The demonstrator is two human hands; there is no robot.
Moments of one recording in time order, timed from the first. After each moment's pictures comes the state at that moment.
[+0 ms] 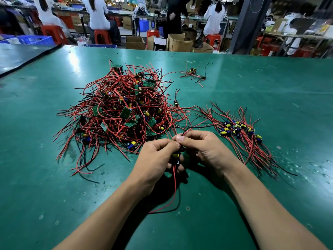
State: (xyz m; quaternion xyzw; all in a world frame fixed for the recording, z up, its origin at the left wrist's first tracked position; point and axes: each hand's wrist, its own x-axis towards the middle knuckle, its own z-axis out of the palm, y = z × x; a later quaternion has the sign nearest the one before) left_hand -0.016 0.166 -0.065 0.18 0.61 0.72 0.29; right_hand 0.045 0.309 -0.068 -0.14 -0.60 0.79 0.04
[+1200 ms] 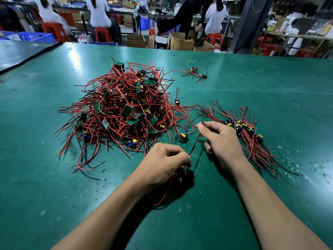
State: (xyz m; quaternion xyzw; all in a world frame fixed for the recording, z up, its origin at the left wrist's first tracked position) left_hand -0.013 0.161 -0.061 0.28 0.68 0.59 0.34; right_hand 0.038 0.343 -0.078 -0.25 -0.69 0.63 0.27
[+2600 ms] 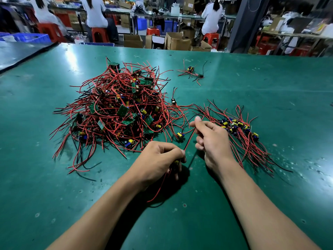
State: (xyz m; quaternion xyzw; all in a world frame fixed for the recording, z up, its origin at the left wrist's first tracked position) left_hand -0.015 0.161 -0.060 0.29 0.68 0.59 0.33; right_hand 0.024 0.326 -0.078 -0.27 -0.58 0.71 0.30
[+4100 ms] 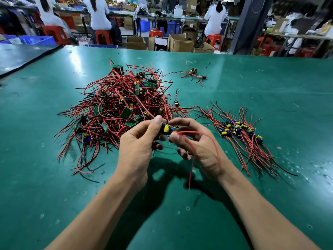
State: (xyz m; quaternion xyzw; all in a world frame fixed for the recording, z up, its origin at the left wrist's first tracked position) left_hand -0.023 0.153 -0.041 0.13 0.54 0.81 0.17; right_hand 0.038 0.291 -0.061 -0.01 -0.66 0.74 0.16
